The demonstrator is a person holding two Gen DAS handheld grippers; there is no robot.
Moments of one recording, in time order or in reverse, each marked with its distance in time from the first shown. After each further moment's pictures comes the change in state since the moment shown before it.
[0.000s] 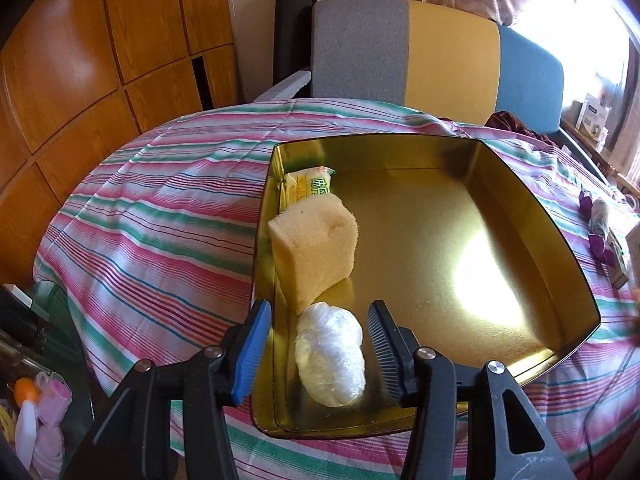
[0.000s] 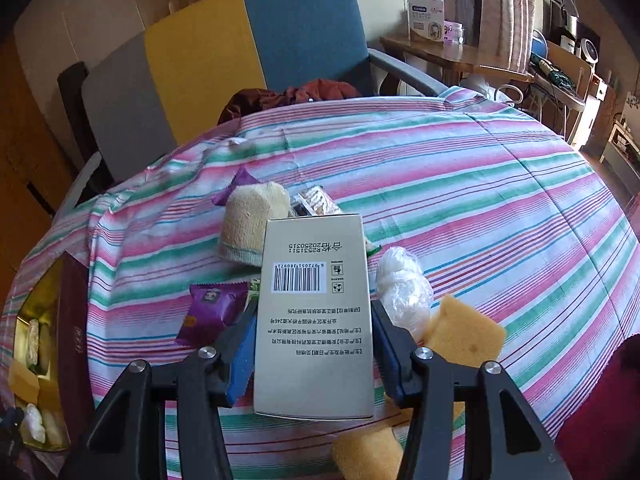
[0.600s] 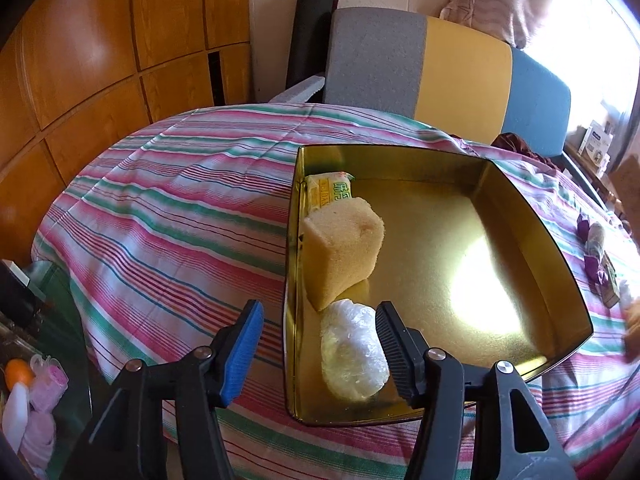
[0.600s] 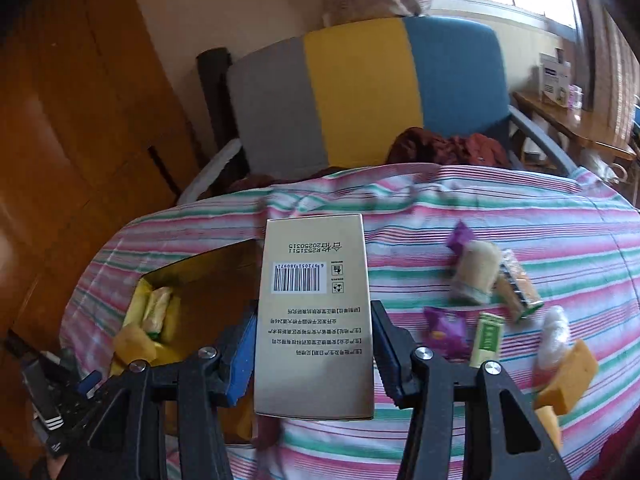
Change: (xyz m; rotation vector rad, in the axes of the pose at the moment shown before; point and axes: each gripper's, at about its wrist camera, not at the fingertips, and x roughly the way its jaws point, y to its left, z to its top) left arm -0.010 0.026 -0.008 -0.091 -0.025 -0.025; right arm -0.075 0.190 -0.022 -0.302 -0.005 0.411
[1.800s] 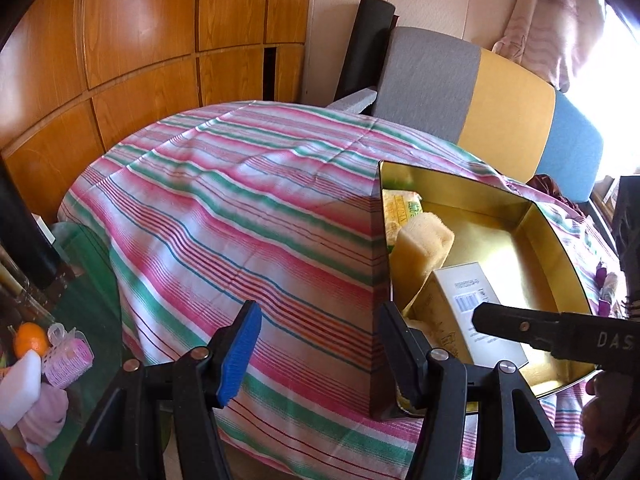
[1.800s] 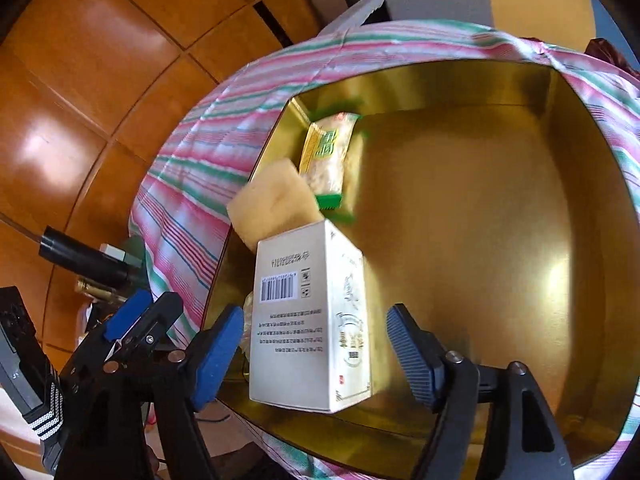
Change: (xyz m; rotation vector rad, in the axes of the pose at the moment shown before) left arm -0.011 0.060 -0.006 -0.141 -0.037 0.063; right arm 0.151 0.168 -0.086 -0.090 0.387 0.290
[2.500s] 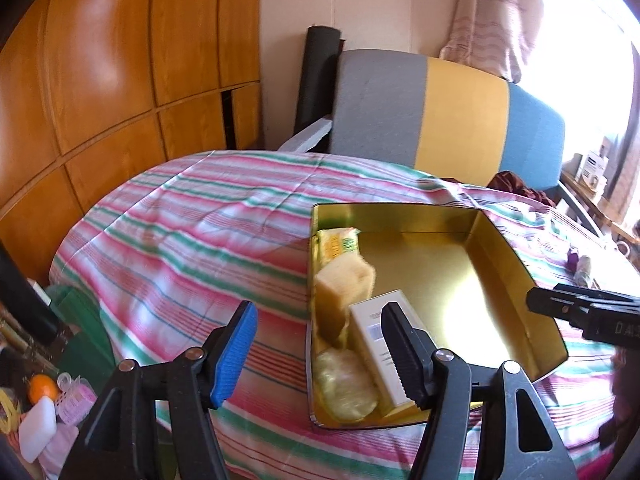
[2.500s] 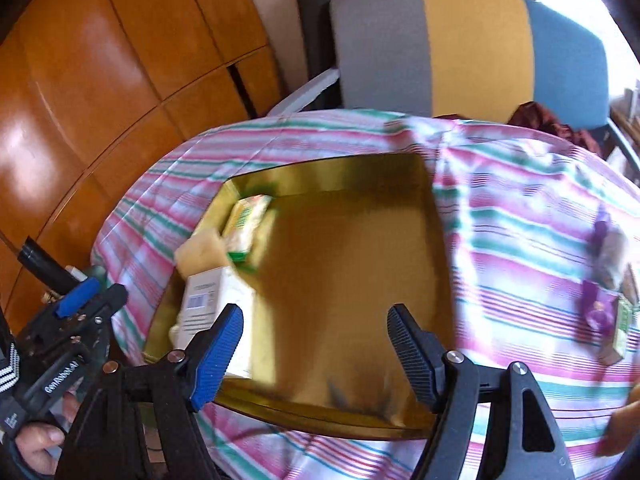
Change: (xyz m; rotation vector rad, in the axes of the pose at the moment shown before) left arm -0.041 -0.057 0.015 0.149 -0.106 -0.060; right arm -0.112 -0.059 -0.010 -0.051 -0.236 -0.220
